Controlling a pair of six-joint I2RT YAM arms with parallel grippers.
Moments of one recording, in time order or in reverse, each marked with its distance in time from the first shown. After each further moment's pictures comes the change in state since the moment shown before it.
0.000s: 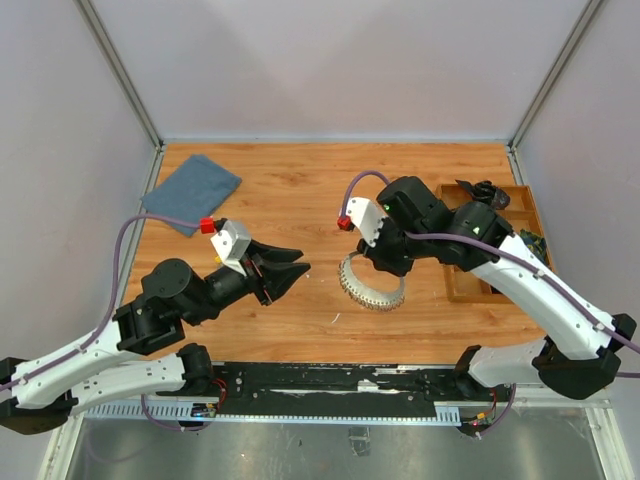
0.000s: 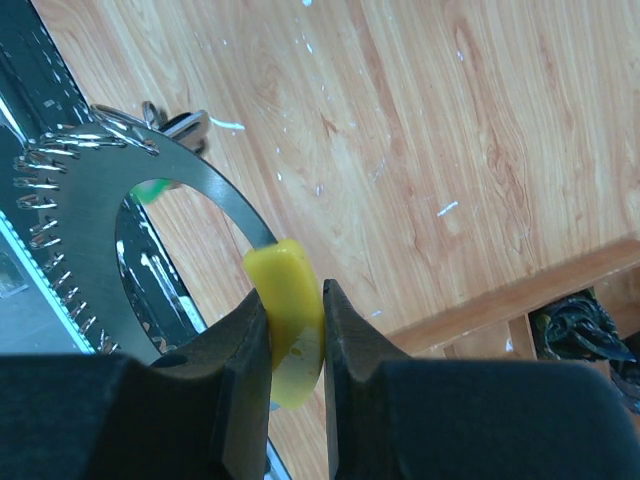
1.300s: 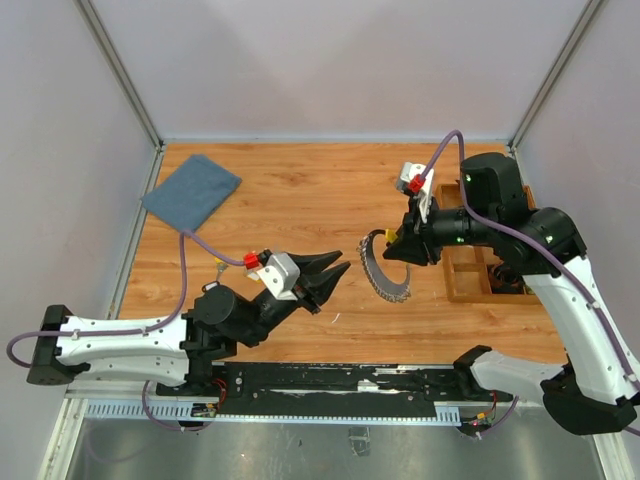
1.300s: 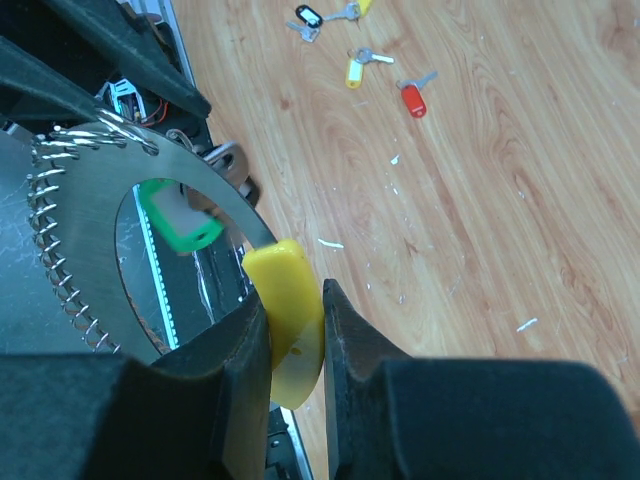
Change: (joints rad) left arm -0.291 0.245 -0.169 0.661 -0.347 0.313; right arm -0.363 -0.163 0.018 0.111 -0.615 0.040
